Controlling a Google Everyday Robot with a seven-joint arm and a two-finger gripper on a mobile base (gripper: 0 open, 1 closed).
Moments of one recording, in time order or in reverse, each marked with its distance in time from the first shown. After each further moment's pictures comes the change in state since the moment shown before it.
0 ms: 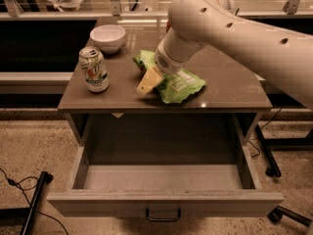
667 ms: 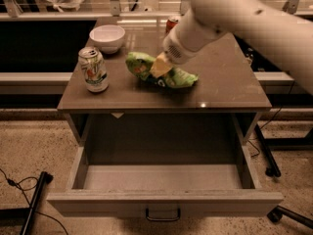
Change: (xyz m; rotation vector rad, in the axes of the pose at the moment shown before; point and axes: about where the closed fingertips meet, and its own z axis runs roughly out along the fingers) arm -0.015 0.000 -0.036 -0.070 -0.117 -0.093
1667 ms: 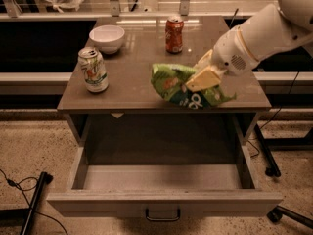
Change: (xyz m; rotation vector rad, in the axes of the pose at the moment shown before) arm 0.075 0.037 -0.102 -0.210 -0.120 -0.211
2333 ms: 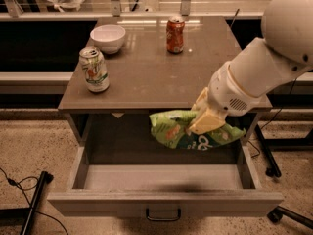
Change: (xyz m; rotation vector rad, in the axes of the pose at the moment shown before) arm 0.046 0.089 0.012 -0.055 0.221 -0.129
